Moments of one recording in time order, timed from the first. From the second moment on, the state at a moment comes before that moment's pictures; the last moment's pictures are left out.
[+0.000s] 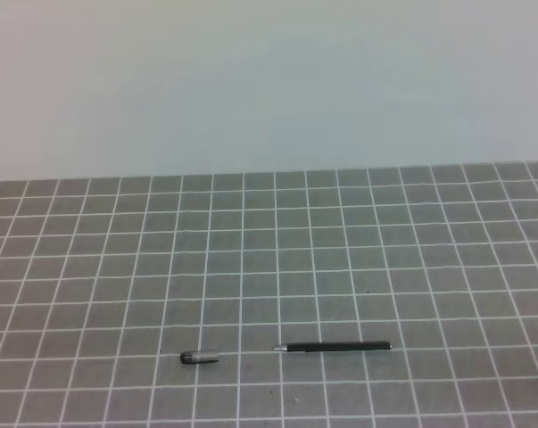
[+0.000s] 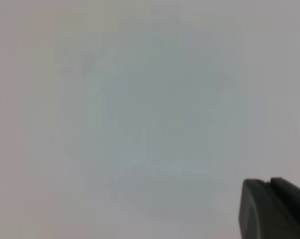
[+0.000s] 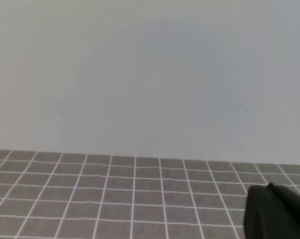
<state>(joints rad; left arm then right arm) -0.01 0.00 -0.21 -0.12 0.00 -0.05 -0.03 0.00 0.00 0.13 -0.09 -0.24</state>
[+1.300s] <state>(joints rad) -0.01 0.70 -0.59 -0.38 0.56 0.25 -0.03 0.49 -0.57 0.25 0.48 -0.40</state>
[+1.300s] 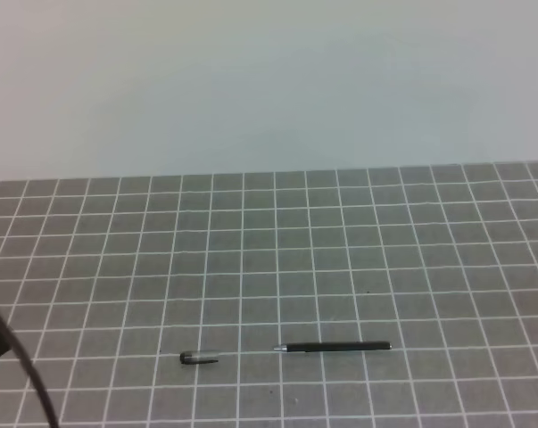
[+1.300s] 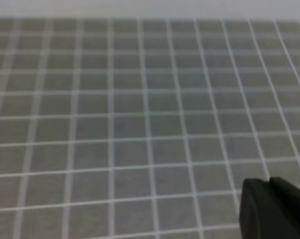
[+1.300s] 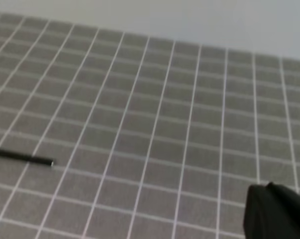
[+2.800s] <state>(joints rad) -0.32 1.68 -1.02 -0.53 0.75 1.50 0.02 0.63 -0.43 0.47 0.51 -0.65</state>
